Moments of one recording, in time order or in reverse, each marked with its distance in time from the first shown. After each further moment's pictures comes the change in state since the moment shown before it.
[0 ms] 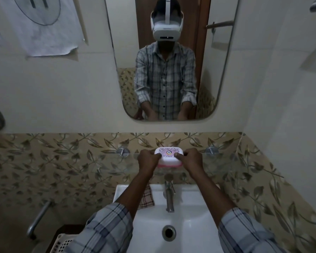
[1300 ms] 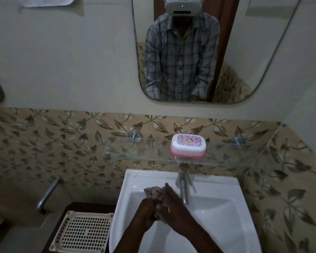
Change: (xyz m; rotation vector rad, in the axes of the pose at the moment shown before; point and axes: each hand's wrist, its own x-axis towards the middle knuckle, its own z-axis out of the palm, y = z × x) left_hand -0.070 -0.192 -0.012 -0.638 -0.382 -0.732; right_hand -0.136 0.088 0.129 -0.177 -0.600 -0.391
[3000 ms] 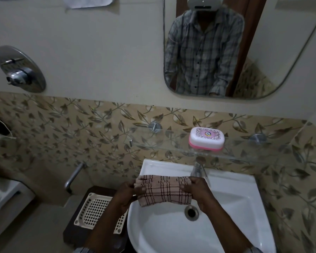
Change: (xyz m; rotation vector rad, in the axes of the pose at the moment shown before) left_hand -0.045 0.038 -0.114 0.116 0.054 0.269; right_hand 0.021 -0.002 -0.026 0.880 0.118 0.459
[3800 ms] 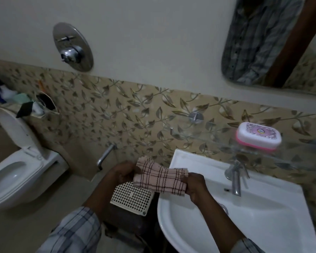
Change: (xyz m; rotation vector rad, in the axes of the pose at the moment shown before) left_hand 0.000 0.048 -0.130 0.155 0.037 -0.207; right_hand 0.013 0.014 0.142 0.131 0.021 0.180
